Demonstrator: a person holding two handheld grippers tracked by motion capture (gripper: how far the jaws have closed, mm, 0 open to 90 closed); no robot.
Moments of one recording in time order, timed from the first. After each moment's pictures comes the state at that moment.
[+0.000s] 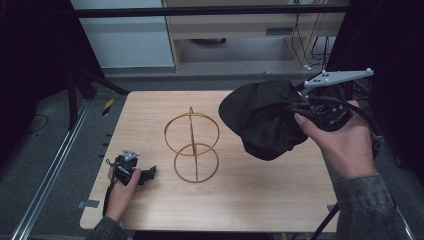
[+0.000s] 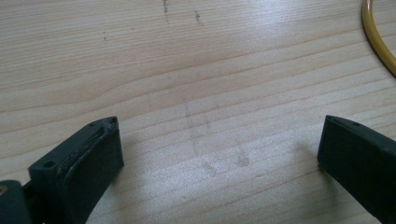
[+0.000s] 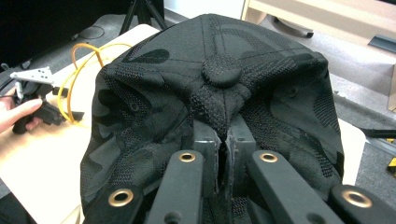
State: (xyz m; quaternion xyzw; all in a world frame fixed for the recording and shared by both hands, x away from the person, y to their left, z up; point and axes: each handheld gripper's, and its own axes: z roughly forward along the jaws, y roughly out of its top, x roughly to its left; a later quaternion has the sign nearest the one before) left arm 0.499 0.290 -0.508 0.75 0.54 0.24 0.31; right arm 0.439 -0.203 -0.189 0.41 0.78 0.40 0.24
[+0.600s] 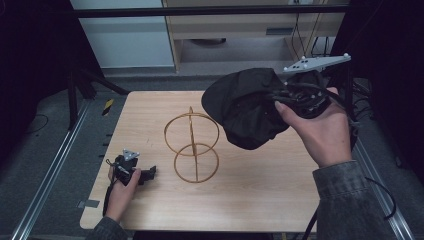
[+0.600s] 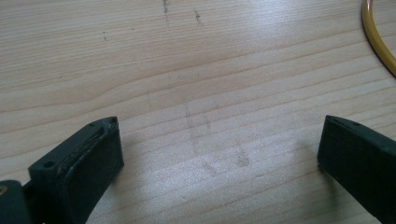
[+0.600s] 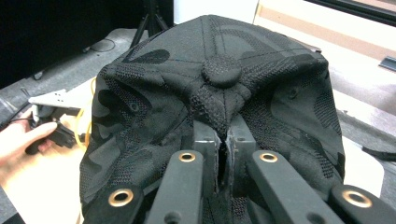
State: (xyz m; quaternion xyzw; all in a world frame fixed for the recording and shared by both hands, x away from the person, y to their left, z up) left arm 0.499 0.290 -0.508 0.75 0.54 0.24 0.31; right arm 0.454 -0.168 -0.173 0.38 0.78 0.42 0.24
